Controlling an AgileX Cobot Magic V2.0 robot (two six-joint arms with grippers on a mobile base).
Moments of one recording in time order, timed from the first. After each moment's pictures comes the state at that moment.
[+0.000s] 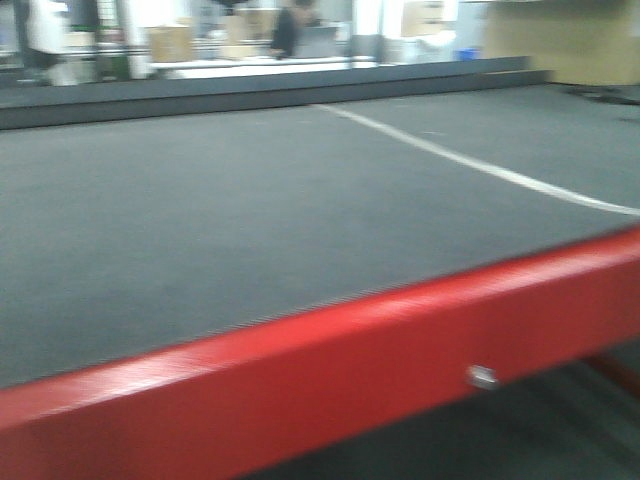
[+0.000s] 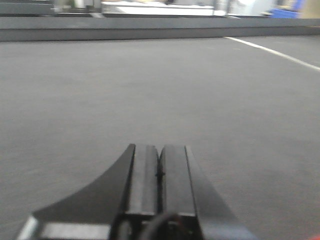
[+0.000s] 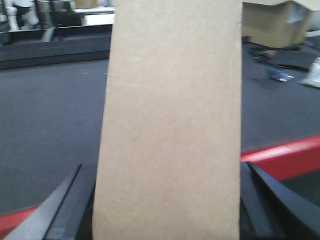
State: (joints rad) left arm -0.05 -0.01 0.03 -0.08 0.11 0.05; right arm 0.19 0.14 -0.78 -0.14 0.85 0.19
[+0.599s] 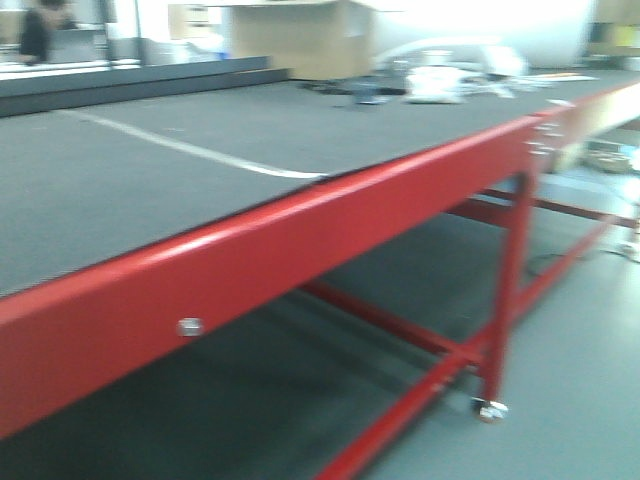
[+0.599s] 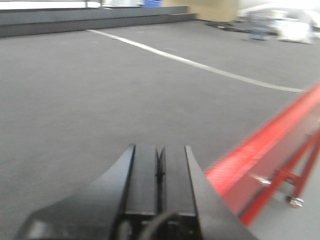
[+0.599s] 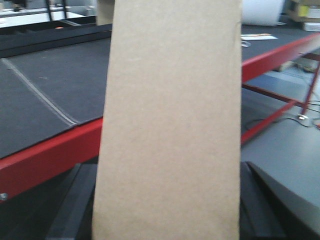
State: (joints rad) left arm -0.05 -0.01 0.03 -0.08 0.11 0.05; right arm 0.19 0.14 -0.78 -0.14 0.85 0.19
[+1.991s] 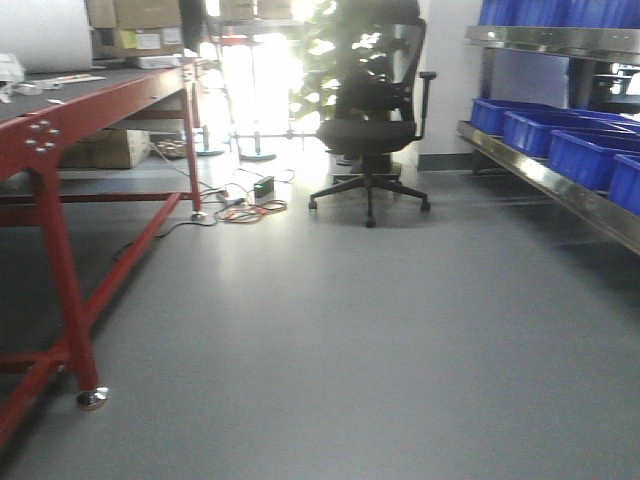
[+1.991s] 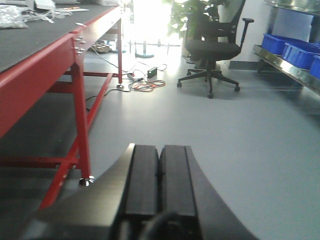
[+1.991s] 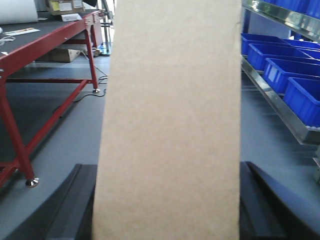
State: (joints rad) left arm -0.05 -0.01 0.03 -0.08 0.11 0.05; right arm 0.19 0.14 -0.78 -0.14 0.85 0.18
